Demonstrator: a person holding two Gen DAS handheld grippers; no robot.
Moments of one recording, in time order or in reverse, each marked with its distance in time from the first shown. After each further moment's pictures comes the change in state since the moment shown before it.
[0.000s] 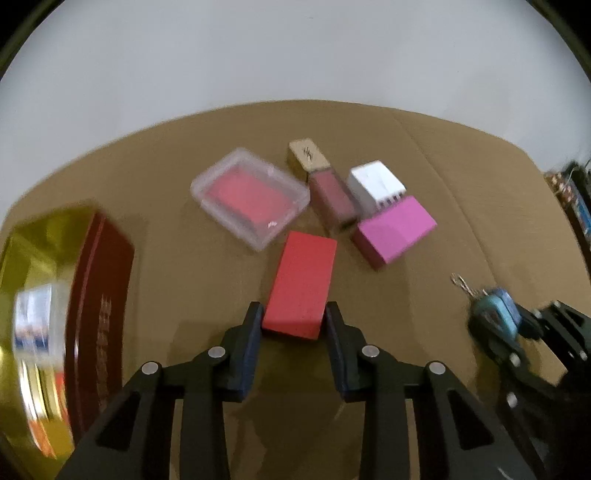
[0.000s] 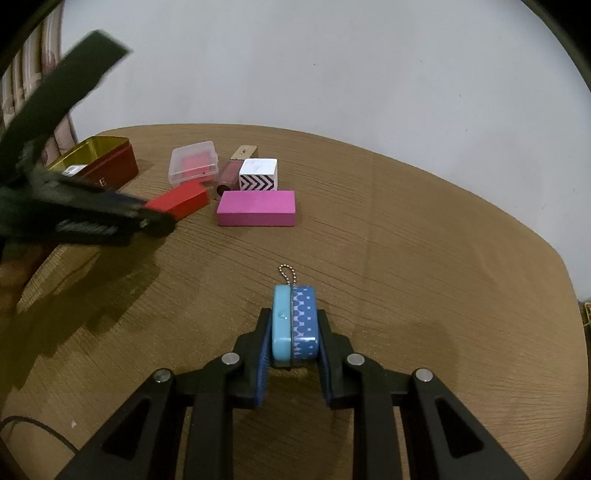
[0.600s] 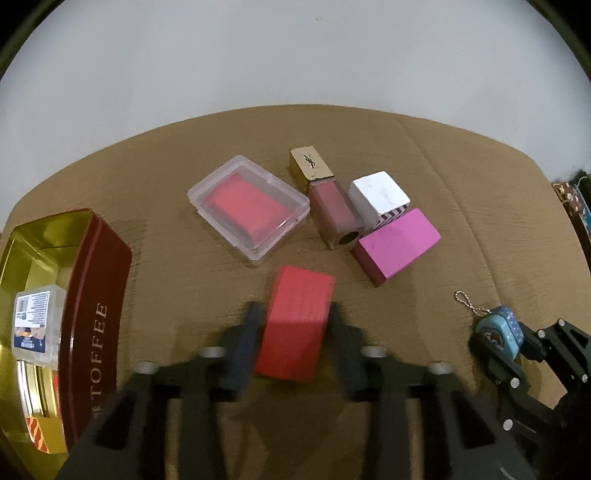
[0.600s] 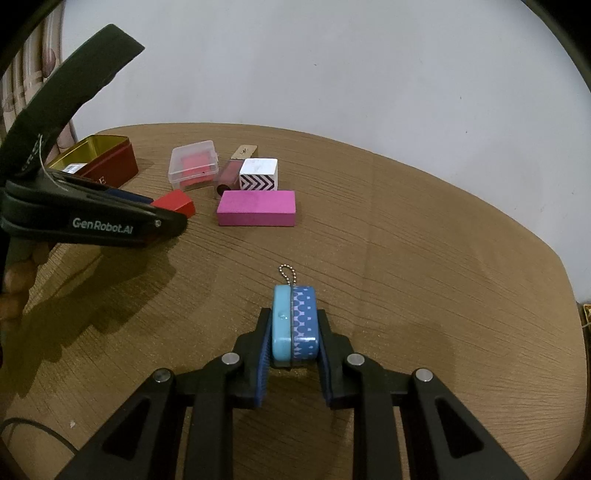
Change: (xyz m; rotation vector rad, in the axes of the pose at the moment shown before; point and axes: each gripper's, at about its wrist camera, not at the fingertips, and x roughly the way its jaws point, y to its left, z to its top) left arm 0.008 -0.003 0.010 -0.016 -0.021 0.040; right arm 0.000 0.000 0.000 -0.001 0.001 -0.005
